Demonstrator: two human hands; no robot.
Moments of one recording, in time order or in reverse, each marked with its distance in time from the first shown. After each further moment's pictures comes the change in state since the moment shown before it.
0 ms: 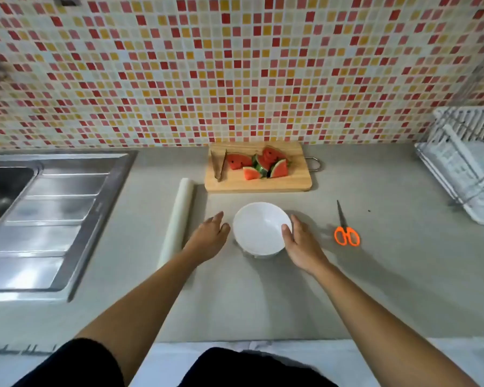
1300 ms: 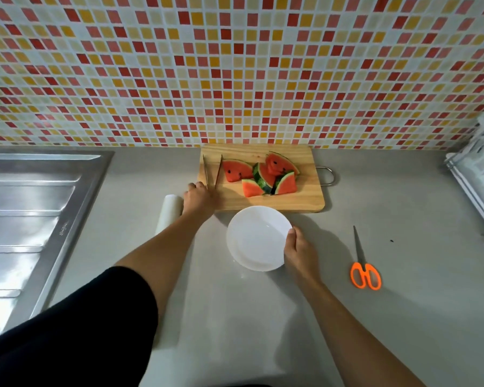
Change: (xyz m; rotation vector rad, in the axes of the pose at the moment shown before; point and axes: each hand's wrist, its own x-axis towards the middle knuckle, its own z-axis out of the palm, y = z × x) left_hand 0.198 -0.014 -0.022 0.118 0.173 -0.289; right_hand 0.096 0.001 0.029 0.142 0.169 0.277
